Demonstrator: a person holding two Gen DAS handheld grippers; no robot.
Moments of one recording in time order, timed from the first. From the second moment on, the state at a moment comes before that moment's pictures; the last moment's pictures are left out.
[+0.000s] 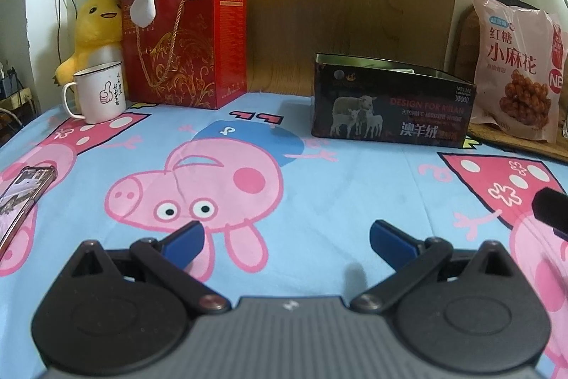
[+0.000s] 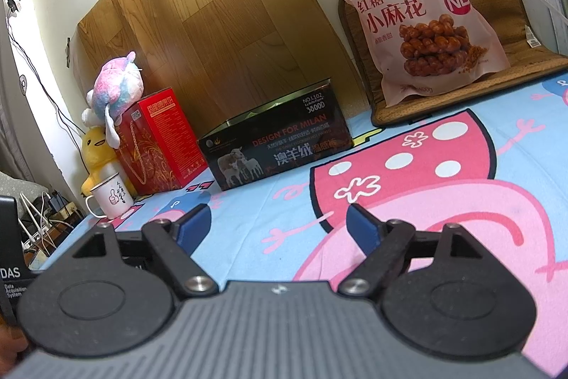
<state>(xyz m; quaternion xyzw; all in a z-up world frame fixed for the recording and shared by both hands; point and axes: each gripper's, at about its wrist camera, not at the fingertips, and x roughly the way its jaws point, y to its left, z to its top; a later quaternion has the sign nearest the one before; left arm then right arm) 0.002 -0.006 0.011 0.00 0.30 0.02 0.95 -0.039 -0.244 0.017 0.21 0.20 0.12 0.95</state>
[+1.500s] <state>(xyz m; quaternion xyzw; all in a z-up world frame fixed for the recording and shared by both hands) 0.007 -0.009 0.008 0.02 0.33 0.03 0.94 -0.038 -0.245 0.017 0.22 0.20 0.12 0.95</state>
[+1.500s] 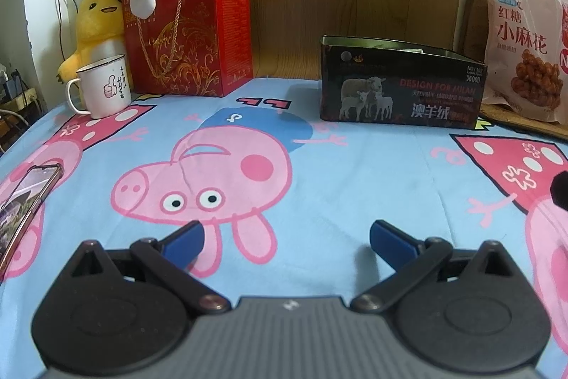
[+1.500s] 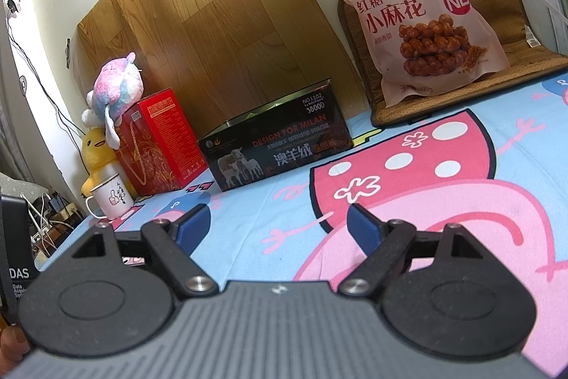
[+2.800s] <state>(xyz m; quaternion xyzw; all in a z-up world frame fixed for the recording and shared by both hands) 0.008 -0.022 0.006 0.07 0.33 0.05 0.94 -0.040 -0.243 0.017 0.22 0.20 0.12 0.95</state>
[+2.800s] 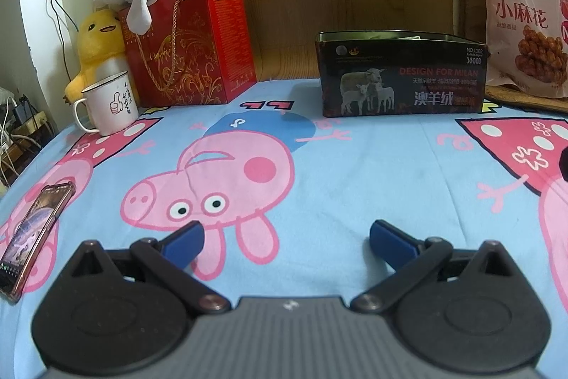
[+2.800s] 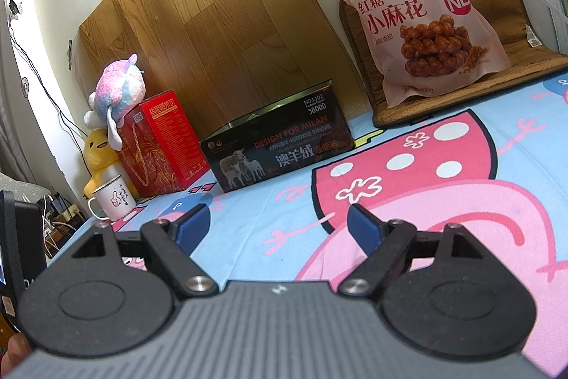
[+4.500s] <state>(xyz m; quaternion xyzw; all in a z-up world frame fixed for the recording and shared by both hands) 0.005 -0.029 0.004 0.09 0.32 0.05 0.94 -0.040 -0.244 0.017 0.22 0.20 0.12 0.95</state>
